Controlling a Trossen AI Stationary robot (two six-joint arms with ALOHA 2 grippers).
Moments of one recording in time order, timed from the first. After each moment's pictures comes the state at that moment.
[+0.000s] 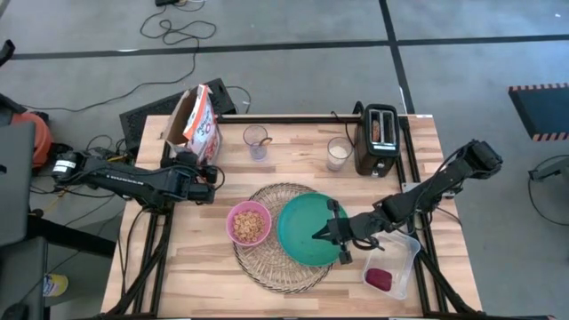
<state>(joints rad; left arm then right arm) -0.04 1.01 0.50 -1.00 -1.03 -1.34 0.47 1.36 0.75 0.14 0.29 0.09</state>
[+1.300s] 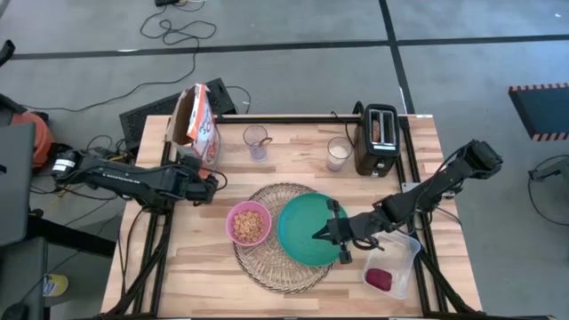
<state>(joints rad) -0.07 0.99 0.57 -1.07 -0.75 -1.24 0.47 1.36 0.75 0.14 0.29 0.10</state>
